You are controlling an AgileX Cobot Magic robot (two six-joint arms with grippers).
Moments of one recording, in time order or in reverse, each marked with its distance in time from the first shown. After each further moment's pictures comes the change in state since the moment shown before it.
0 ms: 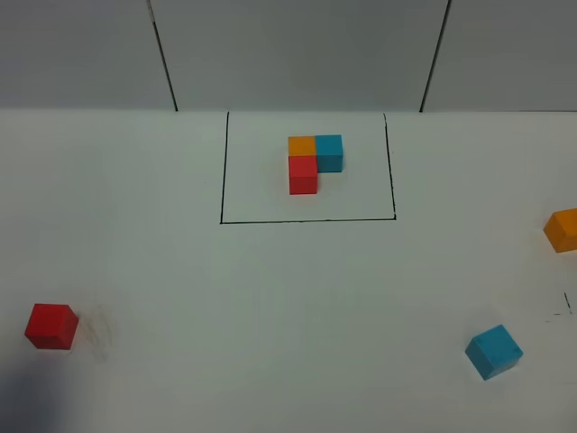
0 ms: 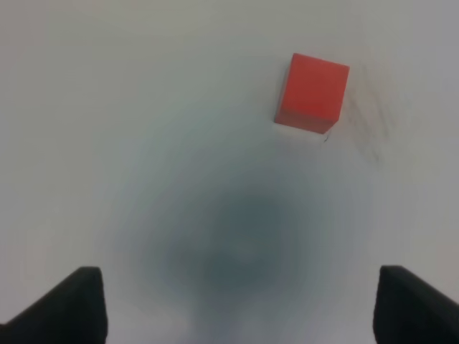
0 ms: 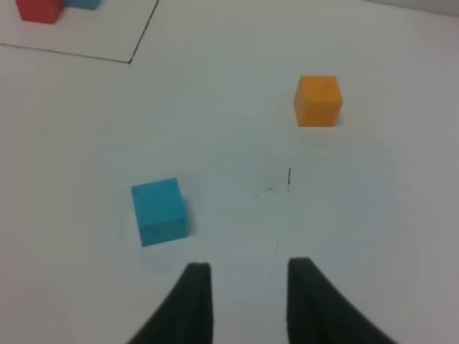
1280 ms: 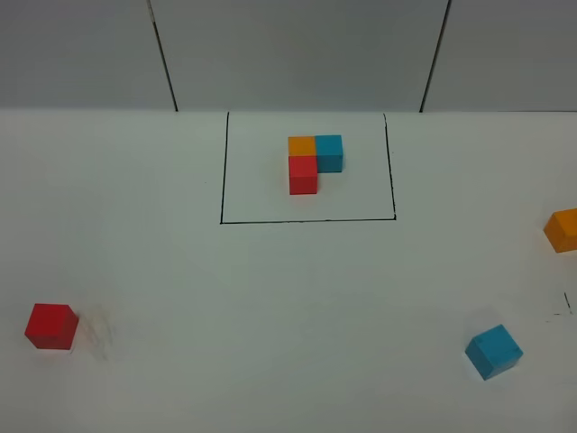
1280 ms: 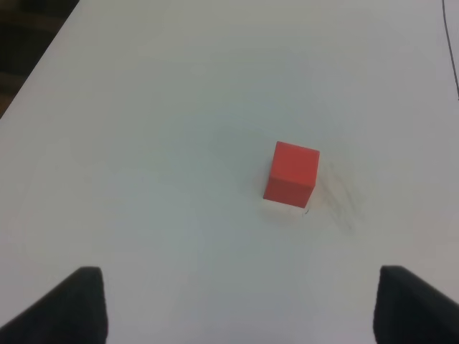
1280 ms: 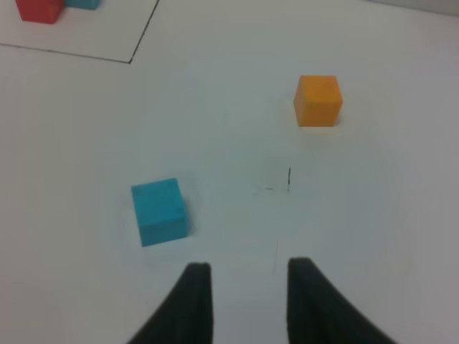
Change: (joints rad) left arm 0.001 -0.836 0.167 0.016 0.144 -0.017; right arm 0.000 0.000 0.000 0.000 0.000 0.000
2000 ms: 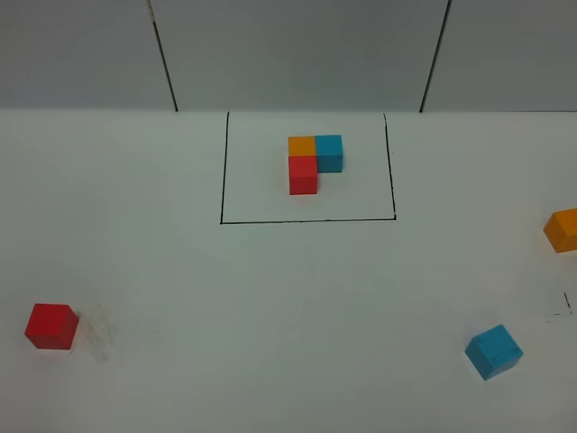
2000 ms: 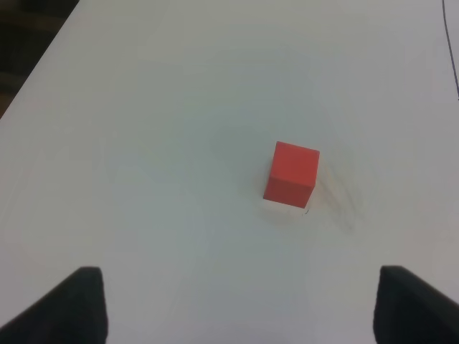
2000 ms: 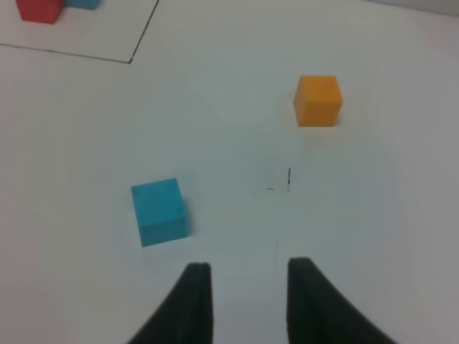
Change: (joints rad) left arm 0.002 0.000 0.000 0.000 0.000 0.000; right arm 0.000 0.000 0.000 0.000 0.000 0.000
